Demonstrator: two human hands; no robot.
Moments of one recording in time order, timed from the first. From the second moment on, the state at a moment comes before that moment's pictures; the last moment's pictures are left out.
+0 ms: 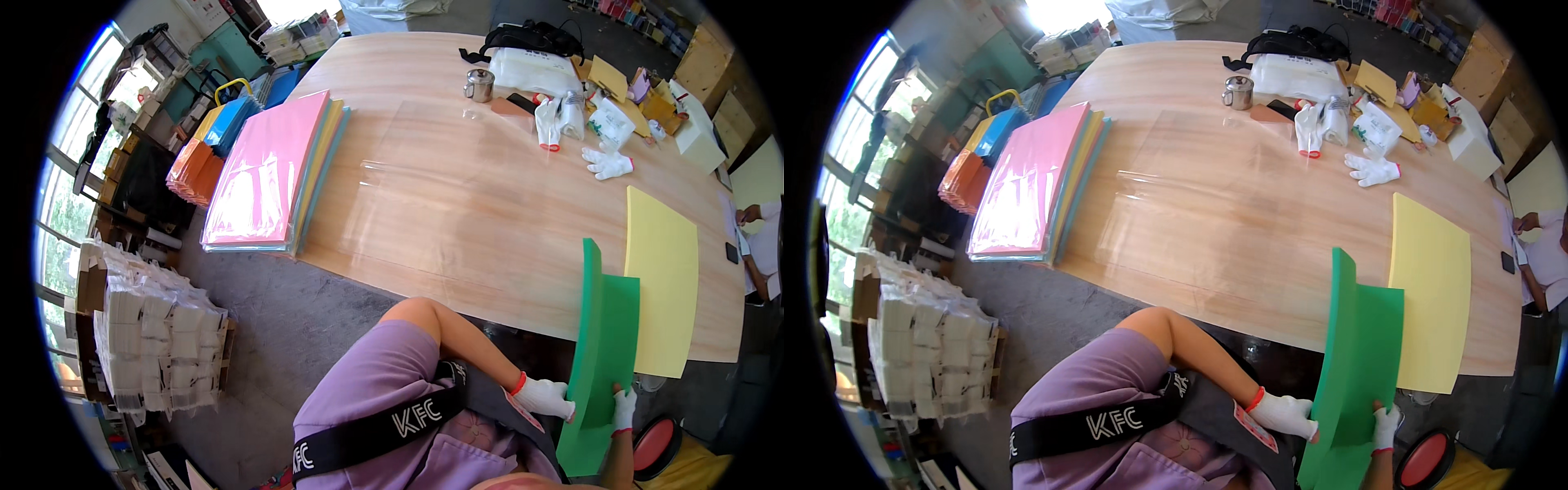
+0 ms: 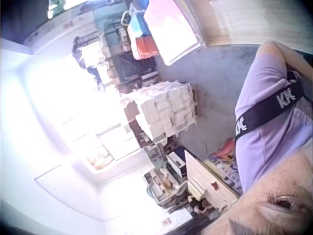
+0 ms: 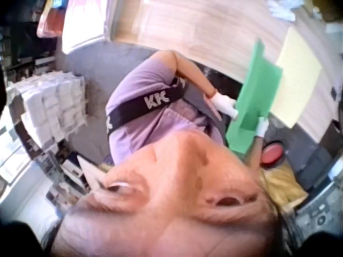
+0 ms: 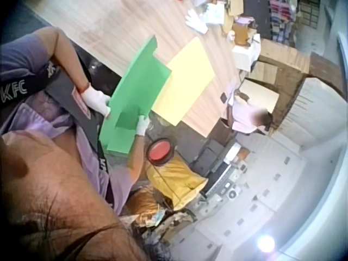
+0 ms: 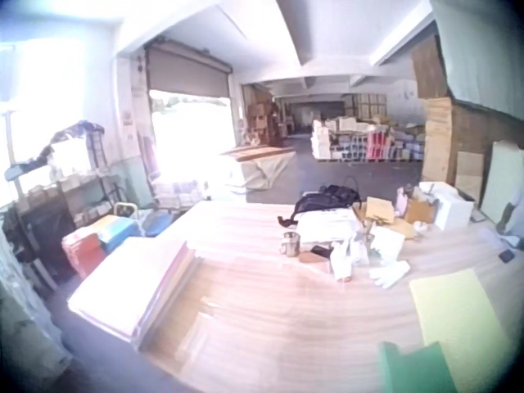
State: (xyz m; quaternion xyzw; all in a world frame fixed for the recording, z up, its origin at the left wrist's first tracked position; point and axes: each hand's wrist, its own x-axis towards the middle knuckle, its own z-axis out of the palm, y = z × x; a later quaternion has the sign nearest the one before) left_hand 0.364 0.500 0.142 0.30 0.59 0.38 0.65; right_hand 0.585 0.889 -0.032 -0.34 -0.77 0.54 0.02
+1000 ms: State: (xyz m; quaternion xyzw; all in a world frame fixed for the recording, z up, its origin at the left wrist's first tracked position) left_hand 0.110 0.182 0.013 0.43 0.90 0.06 0.06; right_hand 0.435 0.643 0.062 -0.11 -0.92 0.38 -0.06
